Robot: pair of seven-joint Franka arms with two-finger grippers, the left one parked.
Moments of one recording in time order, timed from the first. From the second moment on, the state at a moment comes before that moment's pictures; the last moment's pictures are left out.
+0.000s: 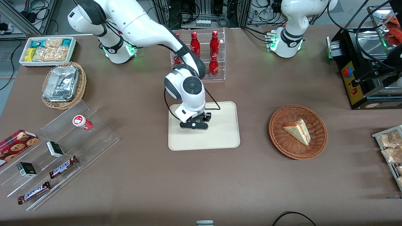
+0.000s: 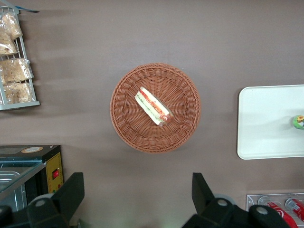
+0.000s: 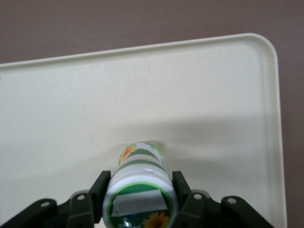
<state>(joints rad) 0.86 0.69 -0.11 -1.55 0.03 2.27 0.87</state>
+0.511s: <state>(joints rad) 0.87 0.73 -0.11 -1.54 0.03 2.28 0.87</state>
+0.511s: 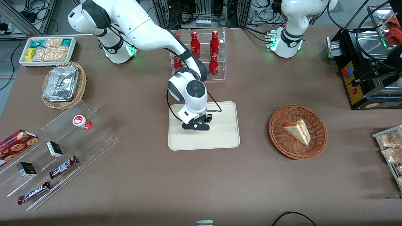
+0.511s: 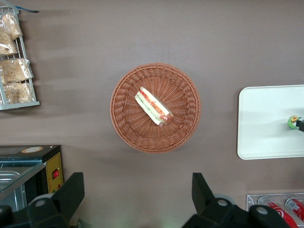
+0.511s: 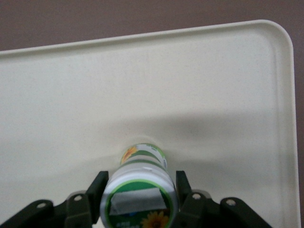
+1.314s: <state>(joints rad) 0.87 0.73 -0.11 -1.52 0.03 2.27 0.83</state>
